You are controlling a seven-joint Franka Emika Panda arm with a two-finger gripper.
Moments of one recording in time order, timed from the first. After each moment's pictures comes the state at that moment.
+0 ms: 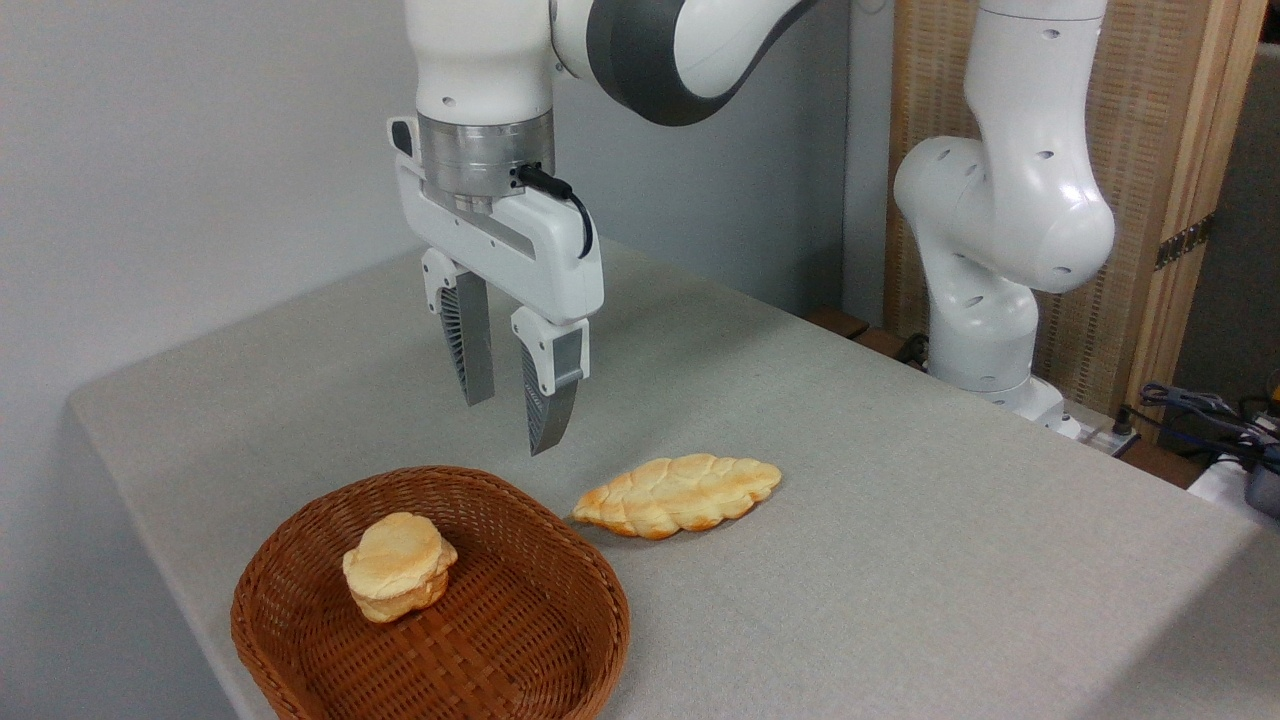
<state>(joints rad) -0.27 -0.13 0.16 -1.99 -0.05 1.98 0.65</state>
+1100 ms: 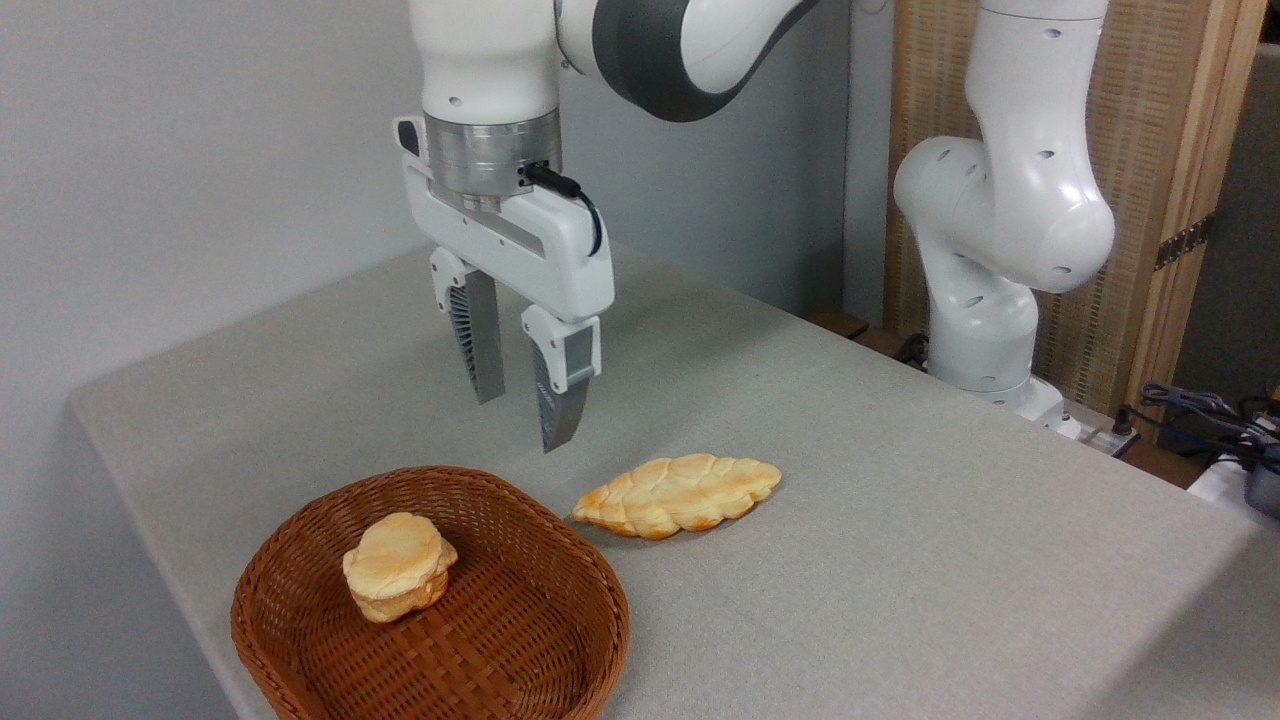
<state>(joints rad) -0.26 -0.14 0.17 -1.99 -0.05 1.95 0.65</state>
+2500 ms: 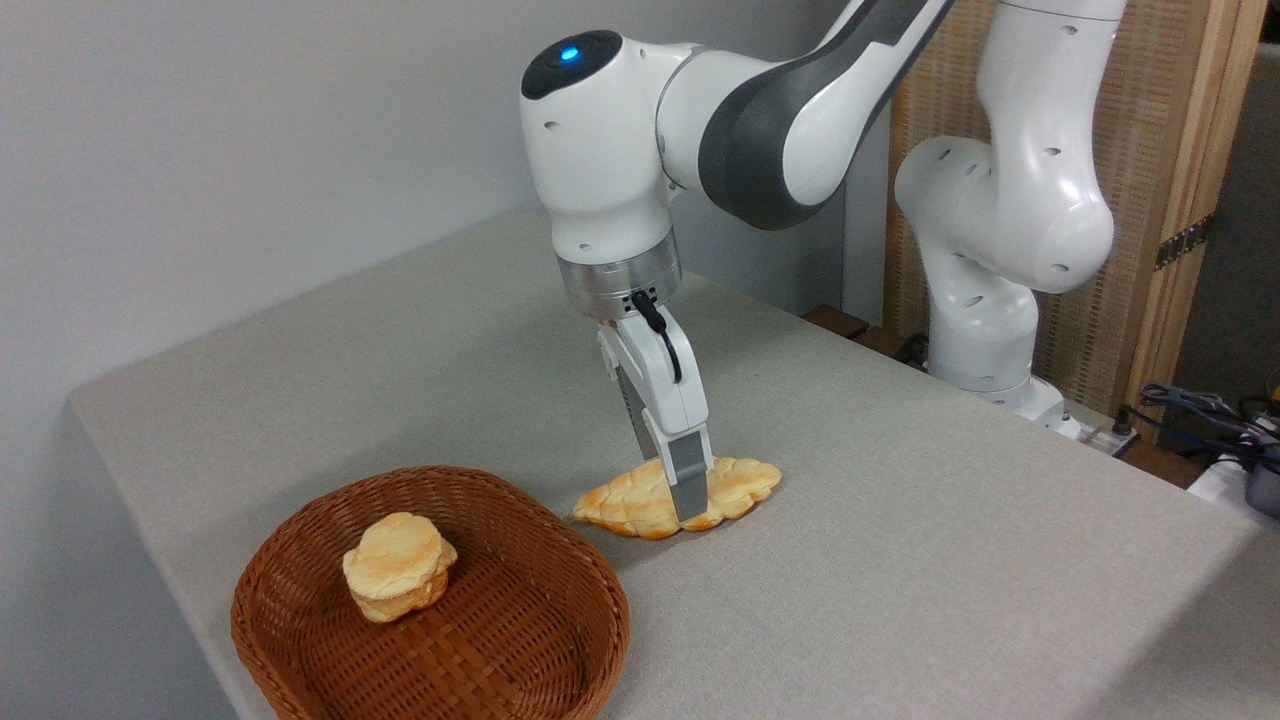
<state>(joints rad) -0.28 -0.24 0.23 -2.32 0.04 1.99 1.06</state>
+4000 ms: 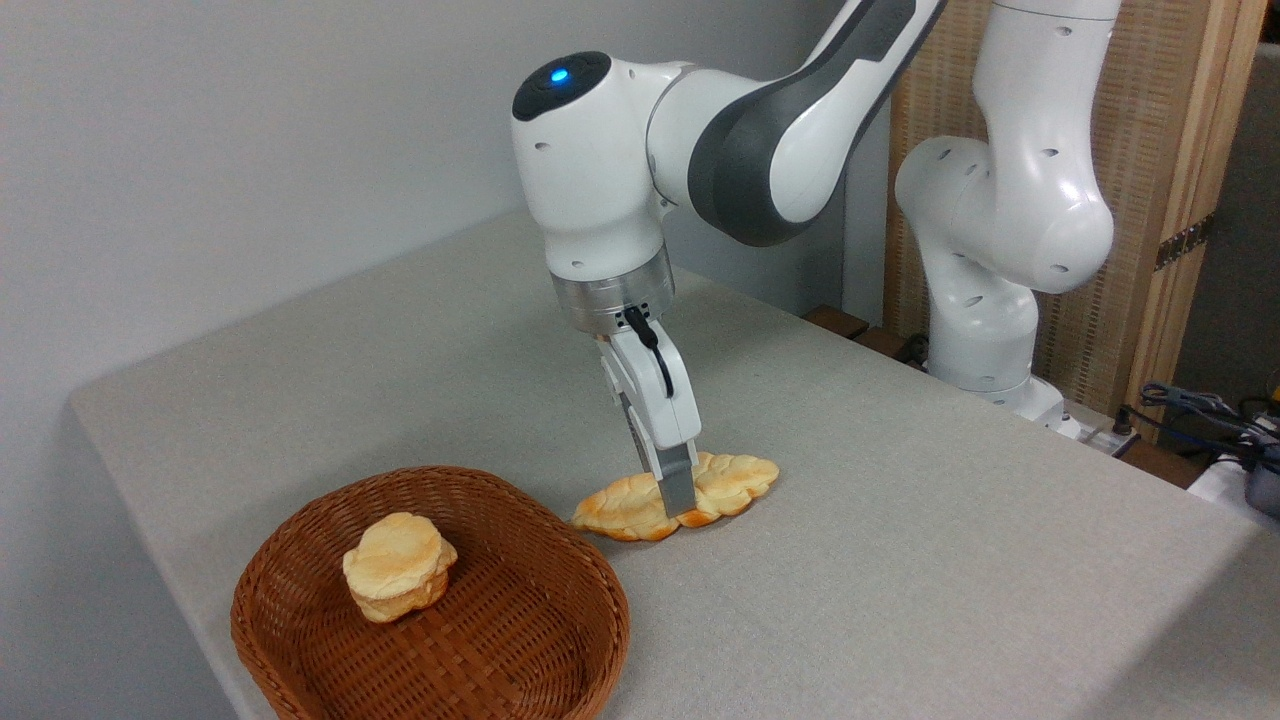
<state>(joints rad) -0.29 -0.21 0.23 -2.32 0.04 2.01 1.06</state>
